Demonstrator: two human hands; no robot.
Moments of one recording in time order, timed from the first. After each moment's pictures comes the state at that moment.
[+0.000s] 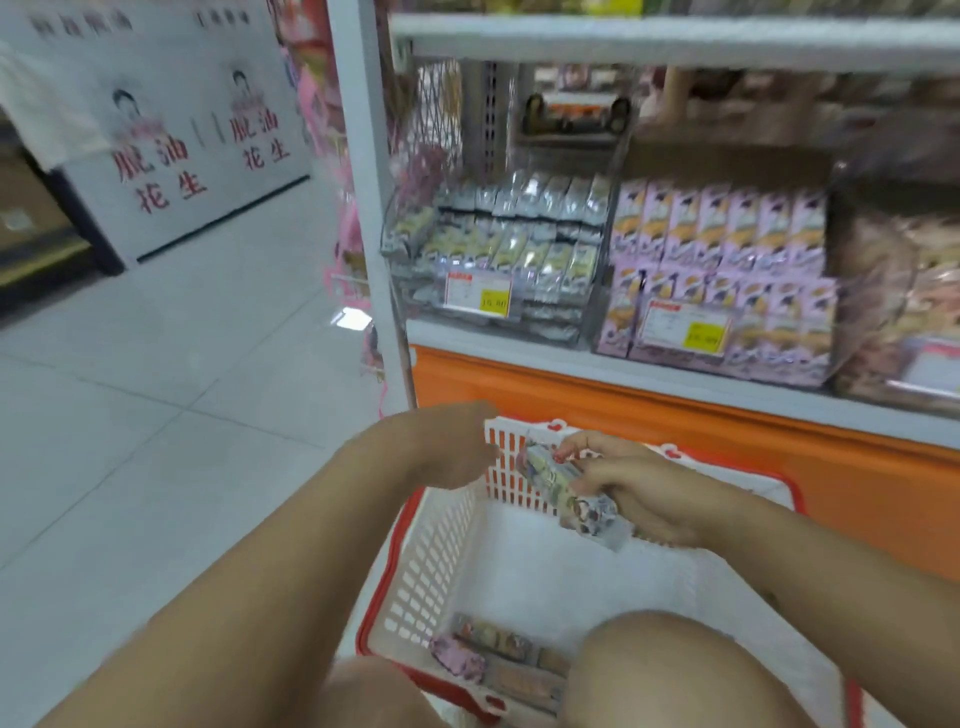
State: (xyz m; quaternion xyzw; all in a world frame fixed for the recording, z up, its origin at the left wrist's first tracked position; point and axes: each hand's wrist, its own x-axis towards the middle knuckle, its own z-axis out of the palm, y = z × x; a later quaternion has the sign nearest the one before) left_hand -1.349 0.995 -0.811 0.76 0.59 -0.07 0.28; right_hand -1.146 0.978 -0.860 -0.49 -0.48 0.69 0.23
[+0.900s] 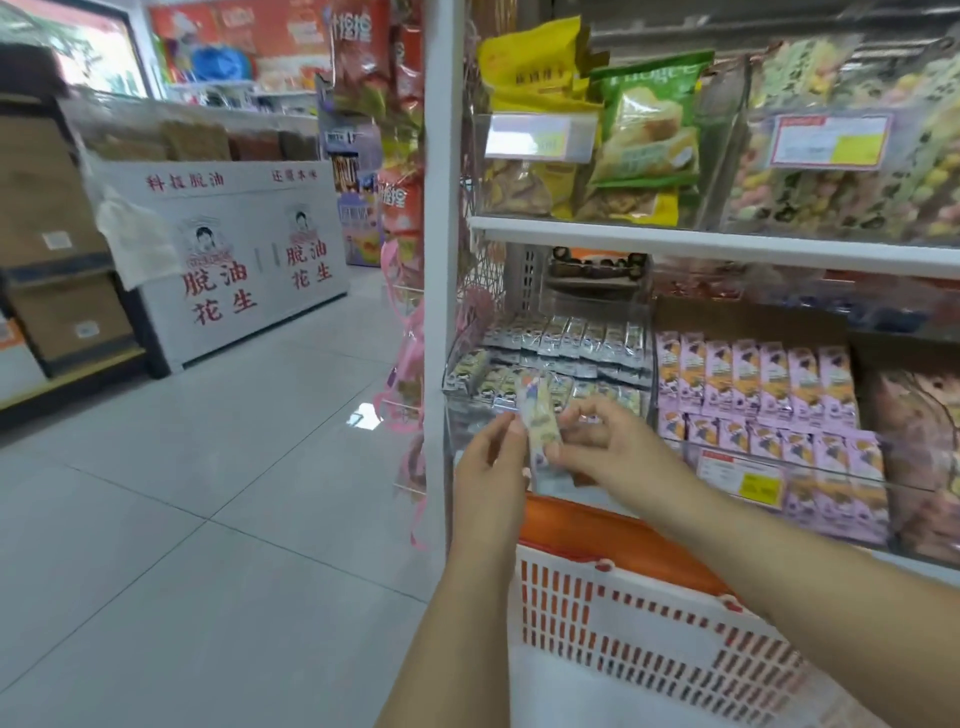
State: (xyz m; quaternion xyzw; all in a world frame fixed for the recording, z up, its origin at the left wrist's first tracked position) left_hand -1.346 1.019 -0.787 0.38 0.51 0.58 0.50; right_hand -1.229 1.035 -0.756 -0.52 -0.64 0.42 0.39
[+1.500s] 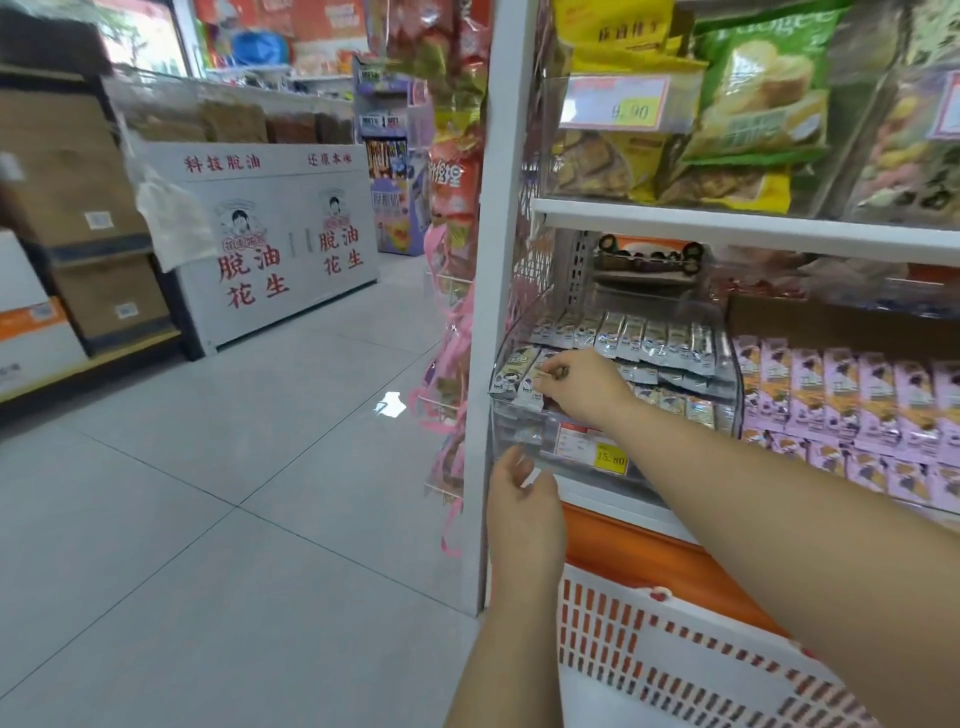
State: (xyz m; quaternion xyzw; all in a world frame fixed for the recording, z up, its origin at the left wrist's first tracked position) left_hand -1.364 1.045 -0.814 0.35 0.59 0.56 0.46; right_hand -1.296 1.176 -0.766 -0.61 -0.72 0.21 0.27
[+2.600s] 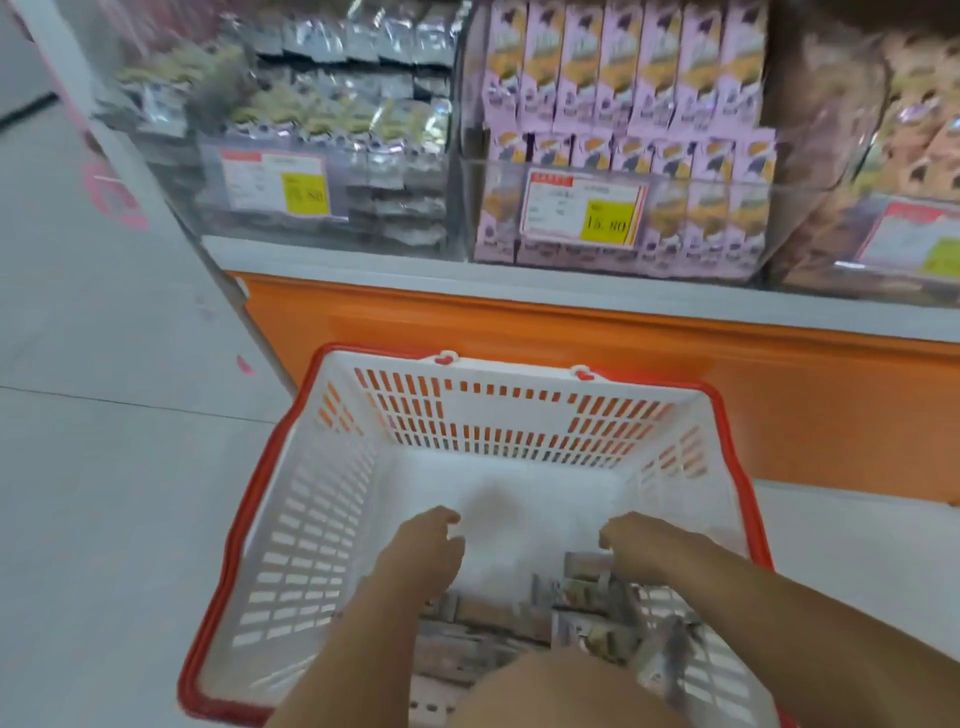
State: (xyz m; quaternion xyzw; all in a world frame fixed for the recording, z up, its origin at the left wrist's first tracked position) left_hand -1.264 0.984 -1.061 0.66 0.63 -0.04 0.41; right_hand -1.016 0.967 -1.067 -0.64 -0.61 0.33 -0.34
